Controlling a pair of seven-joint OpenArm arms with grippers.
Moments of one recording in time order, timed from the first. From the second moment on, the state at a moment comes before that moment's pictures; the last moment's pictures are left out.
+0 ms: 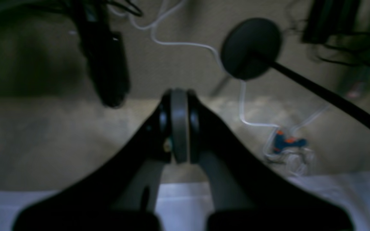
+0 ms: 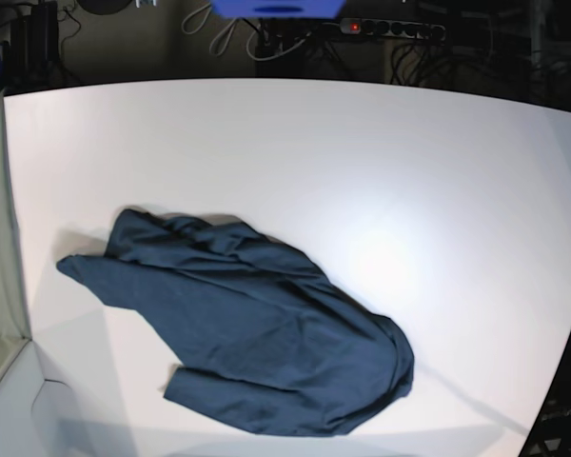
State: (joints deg) left arm 32.5 -6.5 3.9 43.0 -1.9 0.7 1.9; right arm -36.2 6.9 2.5 49.3 -0.1 -0.1 -3.6
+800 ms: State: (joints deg) left arm 55.9 -8.1 -7.6 116.8 -2.0 -0.3 13.6; right arm -54.5 7.1 1.9 116.8 0.2 0.2 -22.3
